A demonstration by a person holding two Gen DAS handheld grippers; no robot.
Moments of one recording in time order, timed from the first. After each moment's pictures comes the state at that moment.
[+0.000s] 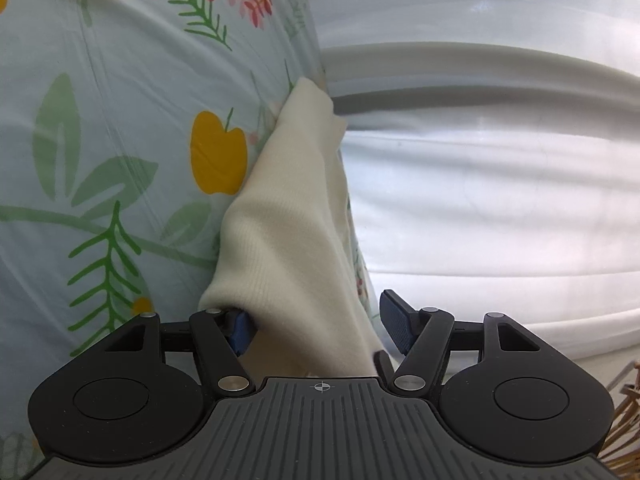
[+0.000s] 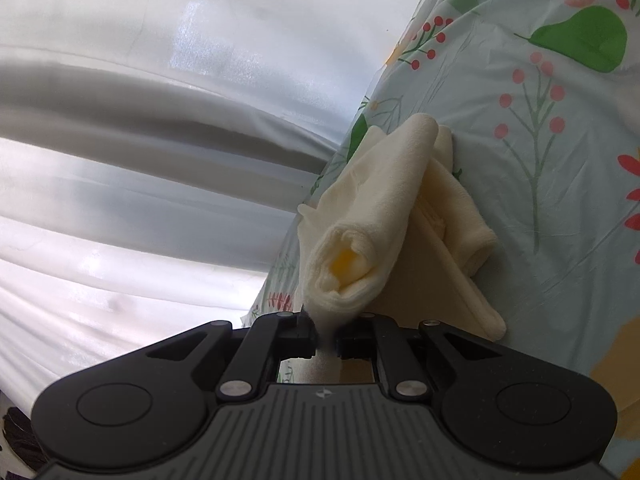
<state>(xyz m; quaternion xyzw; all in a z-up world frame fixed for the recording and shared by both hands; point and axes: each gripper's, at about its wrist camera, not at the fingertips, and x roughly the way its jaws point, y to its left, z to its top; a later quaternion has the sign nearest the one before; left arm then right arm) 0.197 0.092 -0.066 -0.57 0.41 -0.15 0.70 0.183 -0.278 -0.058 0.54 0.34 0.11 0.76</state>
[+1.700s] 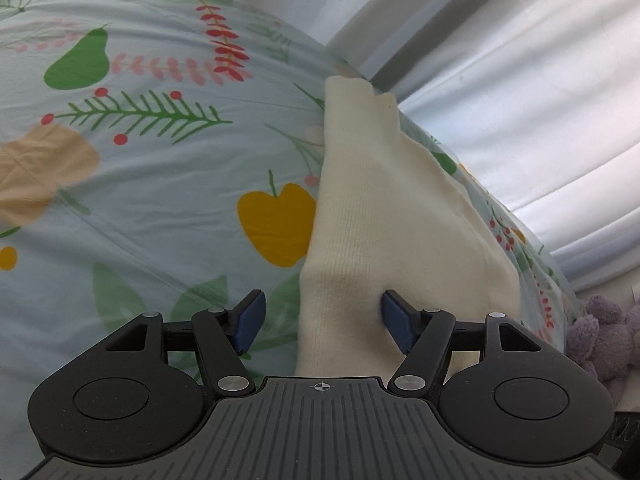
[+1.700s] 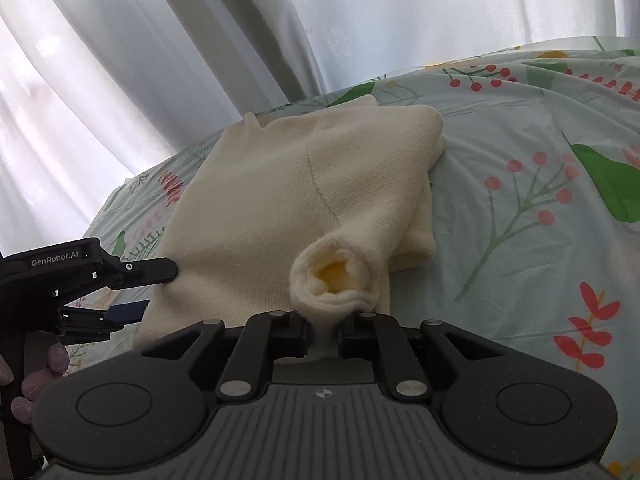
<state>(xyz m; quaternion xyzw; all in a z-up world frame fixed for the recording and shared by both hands) 0.235 0.073 -0.037 -0.25 0.49 -0.08 0.83 0.185 -0.243 -0.060 0.22 0.41 0.11 0.88</state>
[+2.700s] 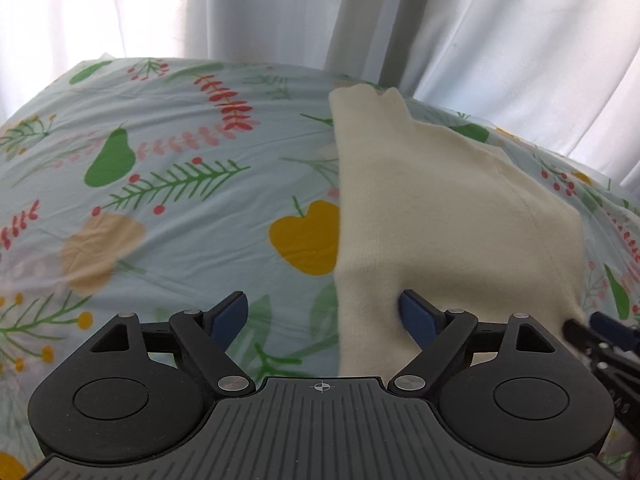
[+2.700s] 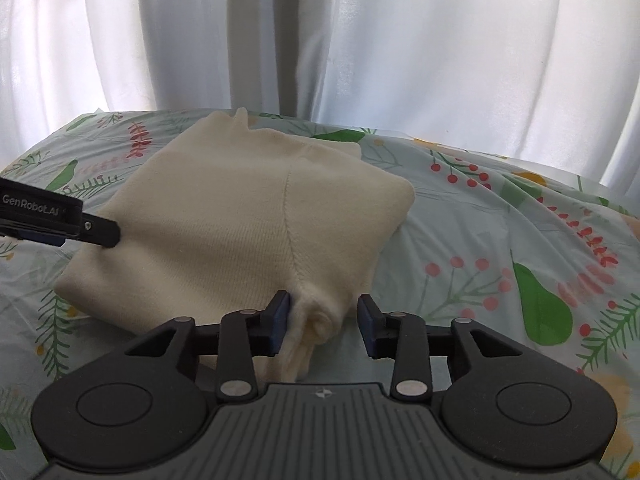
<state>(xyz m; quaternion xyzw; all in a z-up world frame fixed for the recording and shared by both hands) 0.217 0.026 -0.013 -0.03 0.47 -0.01 0.88 0.172 -0.226 -0.038 -0.02 0.38 0.03 0.93</state>
